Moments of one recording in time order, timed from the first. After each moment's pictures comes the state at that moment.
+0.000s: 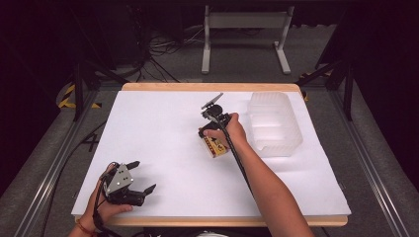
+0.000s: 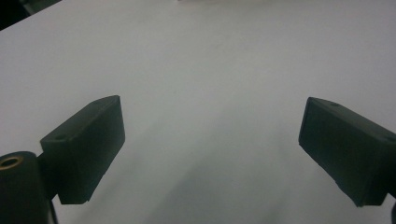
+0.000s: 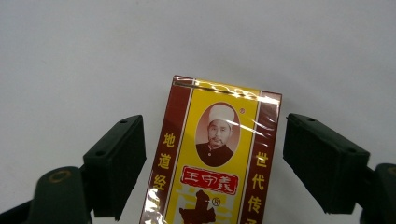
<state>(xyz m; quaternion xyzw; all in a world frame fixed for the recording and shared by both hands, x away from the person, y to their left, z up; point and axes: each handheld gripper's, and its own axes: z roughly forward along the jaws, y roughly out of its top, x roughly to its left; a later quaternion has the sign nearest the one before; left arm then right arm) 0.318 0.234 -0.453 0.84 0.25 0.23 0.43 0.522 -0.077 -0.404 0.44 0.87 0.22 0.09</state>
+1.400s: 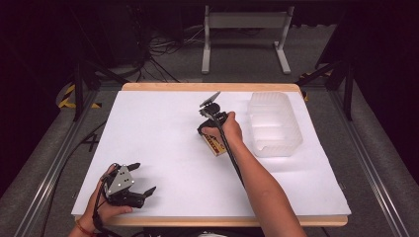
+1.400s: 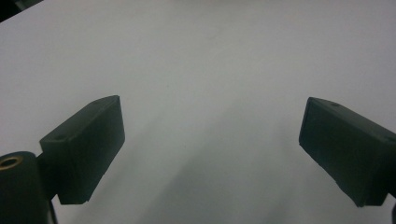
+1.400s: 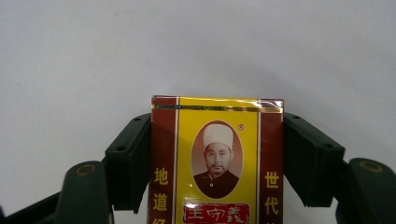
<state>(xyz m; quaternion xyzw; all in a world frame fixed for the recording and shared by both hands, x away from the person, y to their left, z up) 0.316 0.233 -0.455 0.84 0.25 0.22 0.42 0.533 -0.070 -0.409 0.47 0.85 0.21 0.09</state>
